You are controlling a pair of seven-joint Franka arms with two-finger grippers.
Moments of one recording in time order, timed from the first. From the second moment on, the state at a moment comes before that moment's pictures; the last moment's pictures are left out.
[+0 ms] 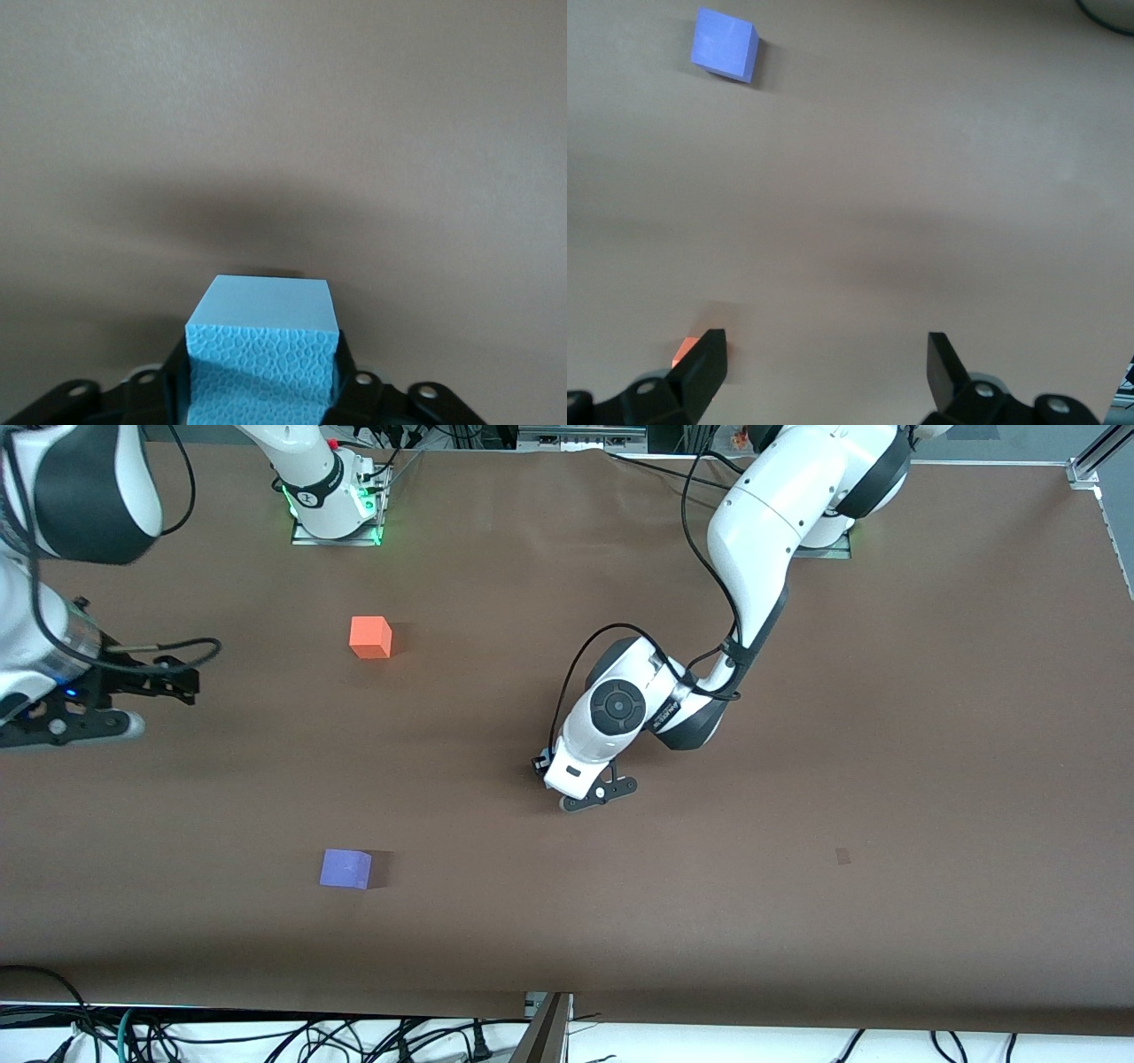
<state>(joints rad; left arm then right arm) -0.55 0.99 -0.17 -1.14 -0.10 2.22 -0.96 0.10 0.23 0.00 -1.49 -0.17 1.63 -0.07</state>
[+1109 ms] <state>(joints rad) -0.07 0.52 -0.16 -1.11 -0.09 1.55 -0.56 0.39 0.41 0.01 -1.49 0.00 1.84 0.15</state>
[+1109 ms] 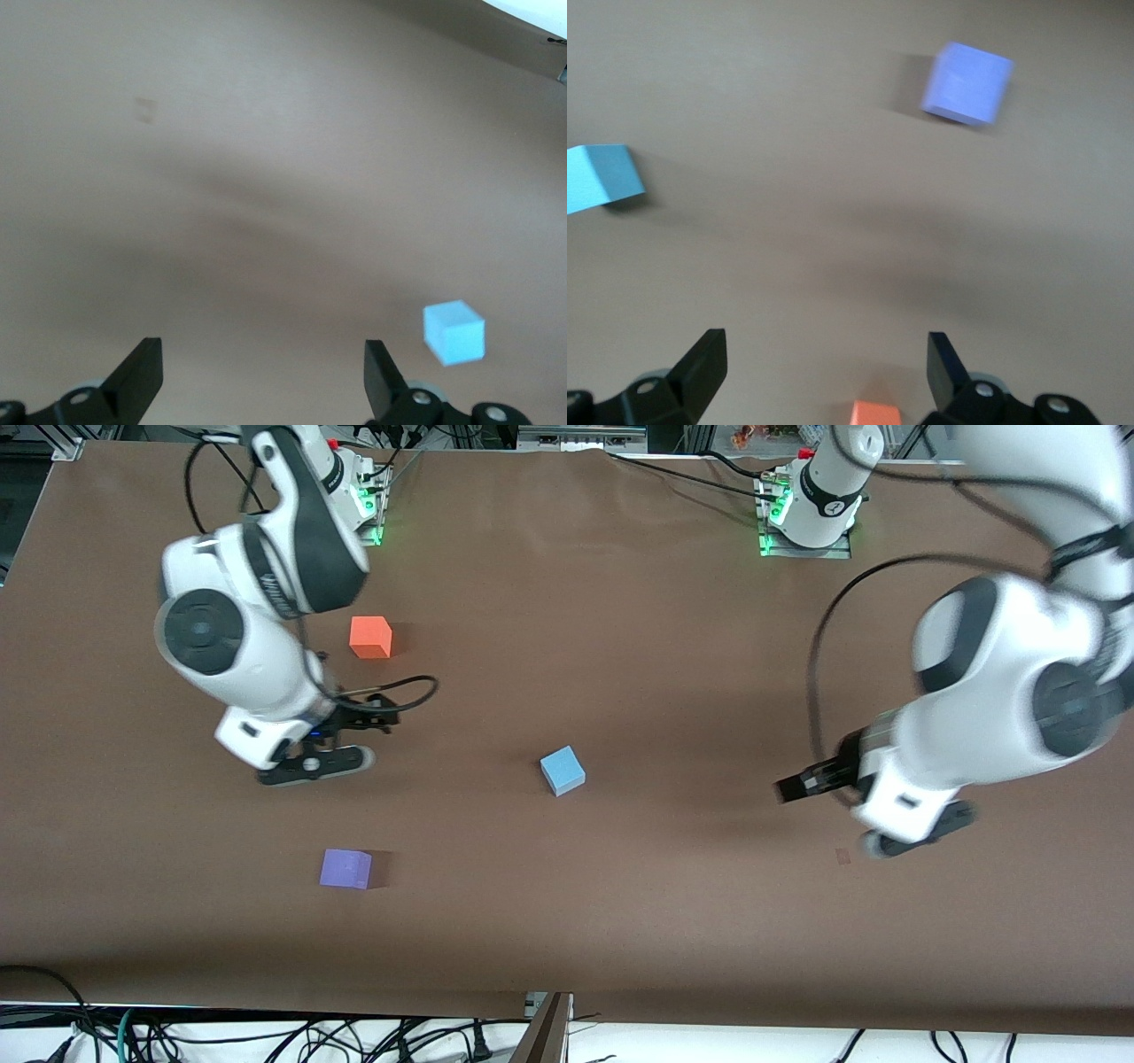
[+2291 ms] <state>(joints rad) 0.12 0.03 -0.15 -1.71 0.00 1.69 -0.35 0.72 0.82 0.03 -1.42 0.00 2.48 0.22</state>
